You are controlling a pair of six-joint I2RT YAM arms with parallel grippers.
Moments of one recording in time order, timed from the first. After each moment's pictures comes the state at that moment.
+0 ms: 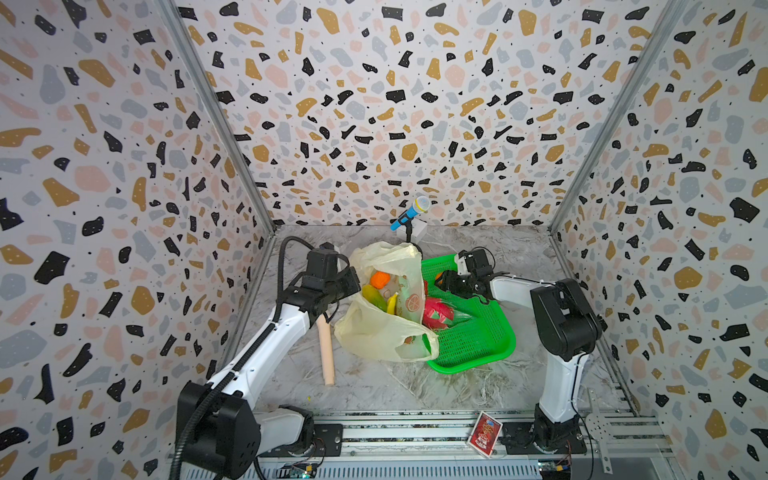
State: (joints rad) left arm -0.27 1.26 1.00 -0.42 0.15 -0.60; right arm 0.36 1.98 1.21 -0.06 -0.35 0.58
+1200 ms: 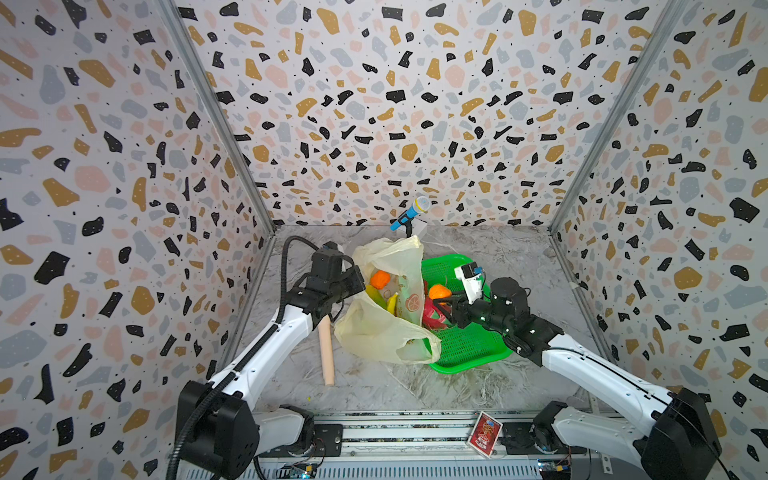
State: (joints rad) left arm -0.33 1.26 0.99 -0.37 0.11 -0.64; right arm 0.70 1.13 0.74 0.03 -0.32 0.31
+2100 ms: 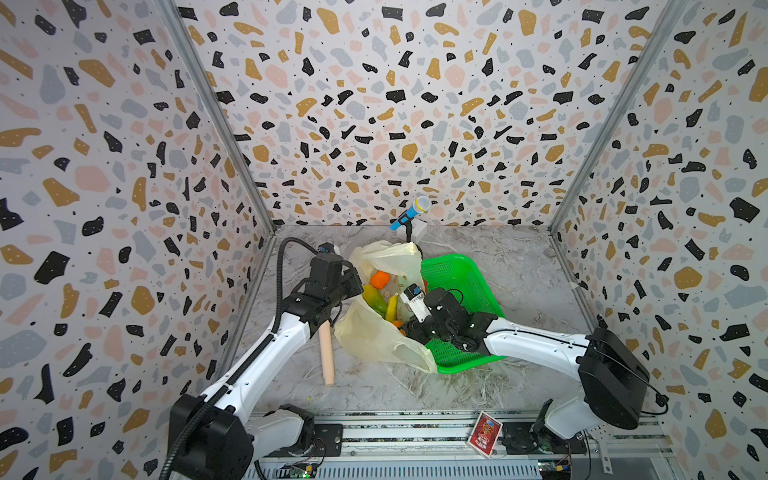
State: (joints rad) left arm -0.34 1.19 0.96 -0.37 -0.01 -0.61; right arm 0.92 1.53 0.94 -0.10 -0.15 0.29
